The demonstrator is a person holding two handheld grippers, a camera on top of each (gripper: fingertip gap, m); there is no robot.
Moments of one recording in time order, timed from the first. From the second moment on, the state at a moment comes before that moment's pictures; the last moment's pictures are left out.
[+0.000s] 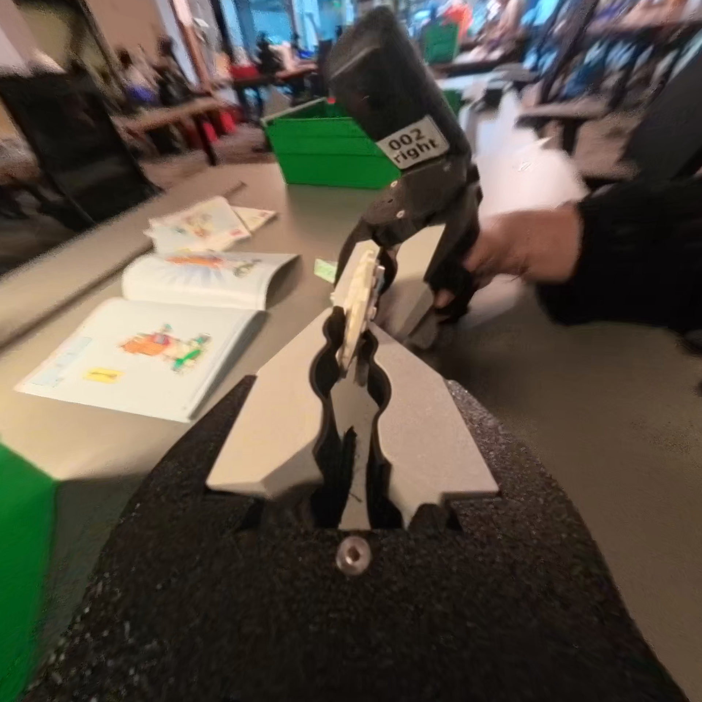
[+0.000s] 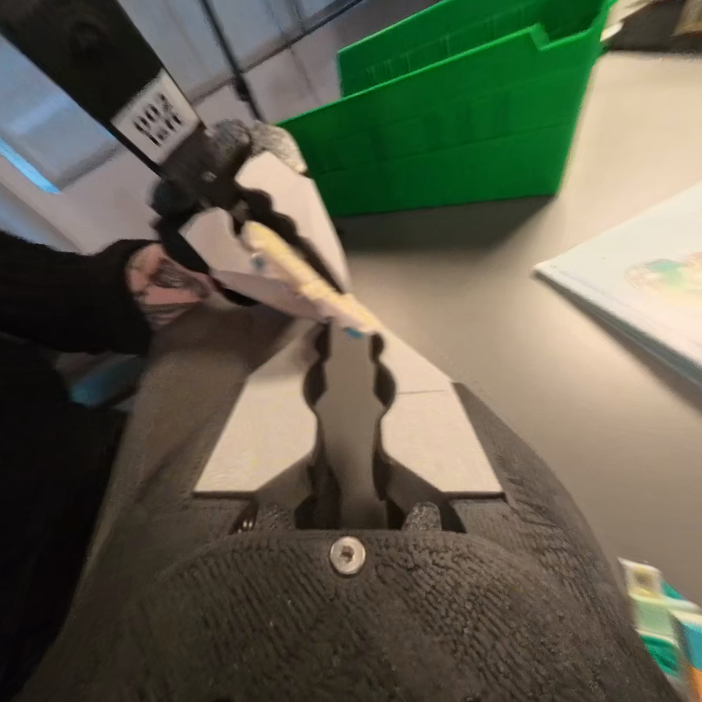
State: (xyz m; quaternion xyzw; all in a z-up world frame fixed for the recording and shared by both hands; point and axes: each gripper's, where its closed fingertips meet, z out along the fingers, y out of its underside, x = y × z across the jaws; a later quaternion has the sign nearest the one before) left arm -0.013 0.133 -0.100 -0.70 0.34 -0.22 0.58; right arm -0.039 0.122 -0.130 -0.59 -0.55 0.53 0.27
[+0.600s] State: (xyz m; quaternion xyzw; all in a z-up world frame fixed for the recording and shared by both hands) left arm -0.052 0.167 -0.139 -0.78 0.28 -0.05 0.56; right arm -0.030 0.158 -0.082 -0.44 -0.58 0.27 0.62
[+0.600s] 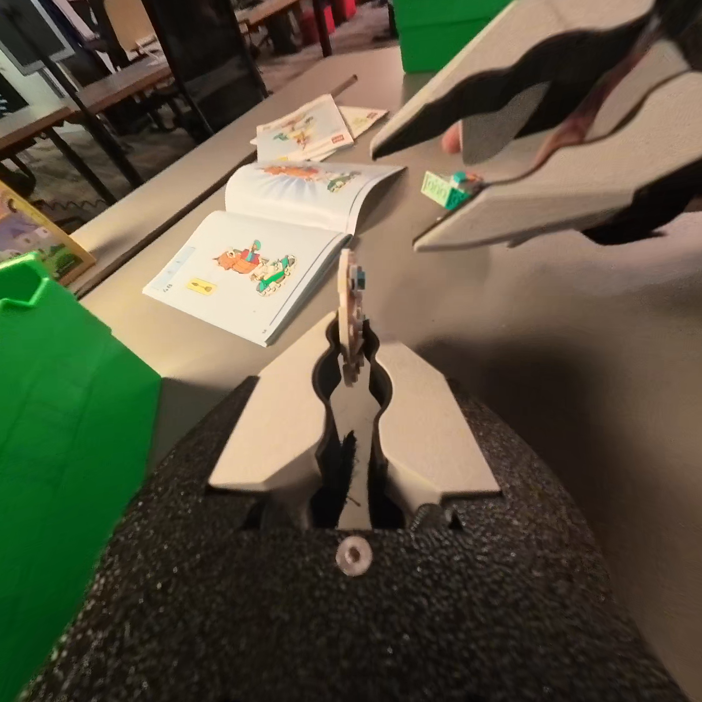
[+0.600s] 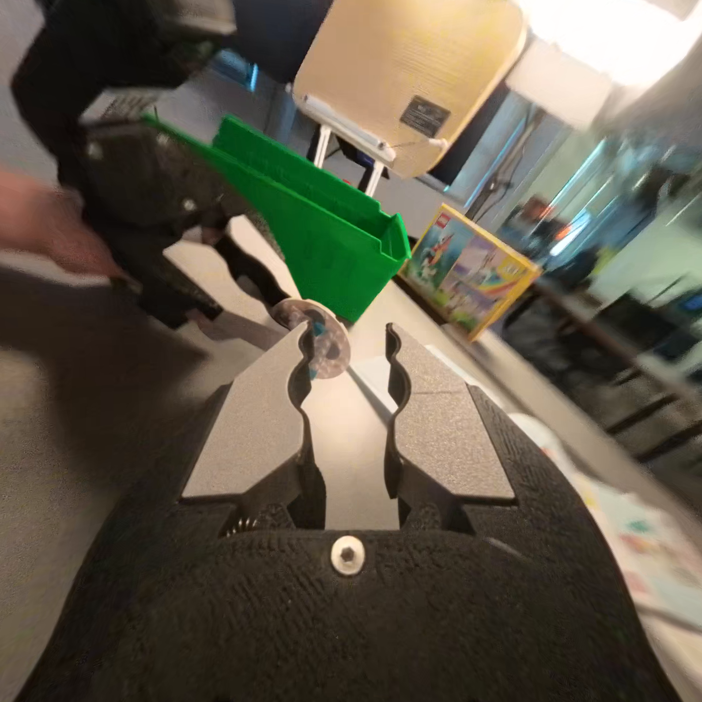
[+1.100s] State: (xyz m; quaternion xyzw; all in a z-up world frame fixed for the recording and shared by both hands) left arm -0.042 0.160 -0.158 -0.81 0.31 -0.06 0.50; right arm -0.047 0.143 -0.115 -0.25 -0.71 -0.05 0.66
